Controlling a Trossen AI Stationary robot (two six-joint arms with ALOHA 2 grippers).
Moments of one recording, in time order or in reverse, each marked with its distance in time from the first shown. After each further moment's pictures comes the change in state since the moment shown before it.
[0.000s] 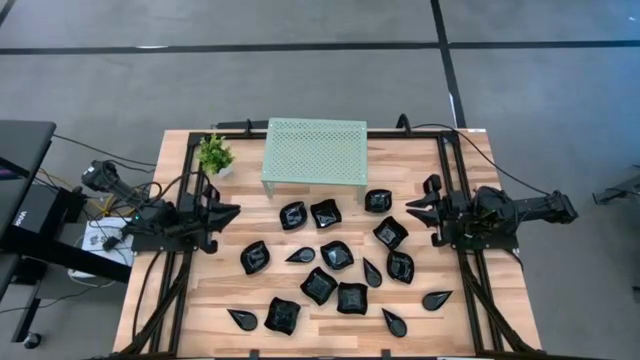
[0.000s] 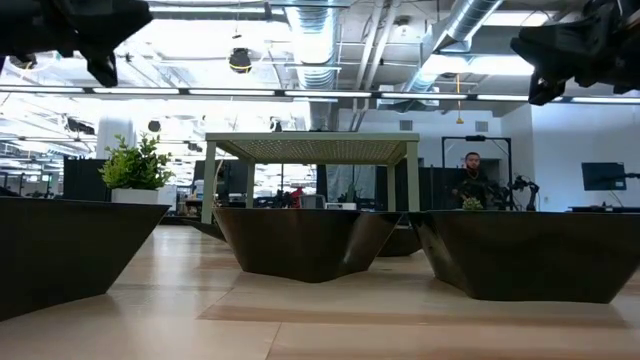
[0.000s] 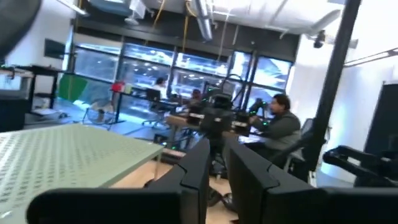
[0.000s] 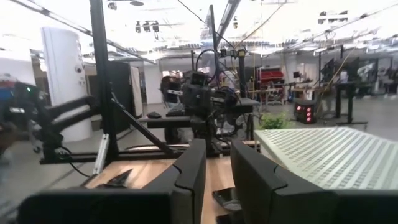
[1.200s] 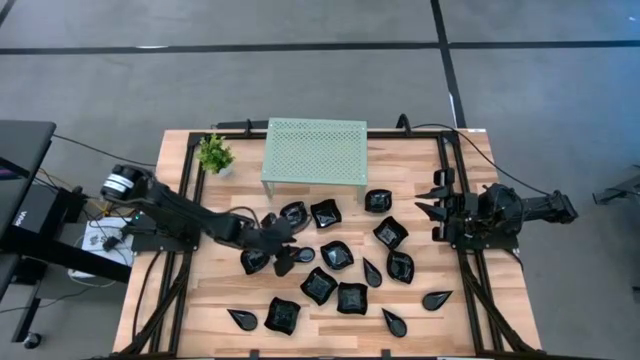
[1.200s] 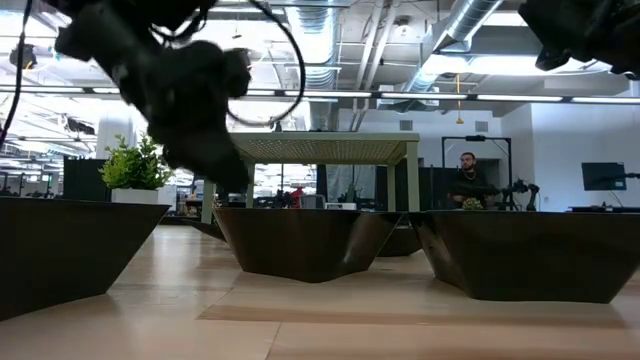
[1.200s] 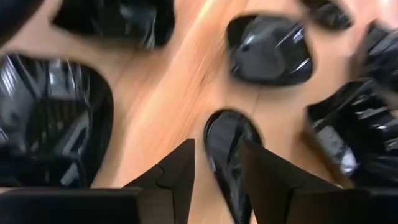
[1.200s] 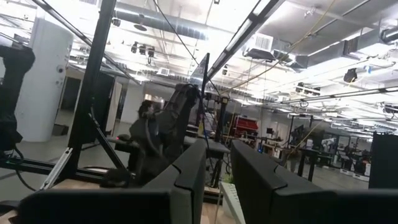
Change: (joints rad) left arm 0.257 1.287 0.678 -0.597 0.392 -0.621; right arm 0.000 0.000 0.022 0.148 0.004 -0.277
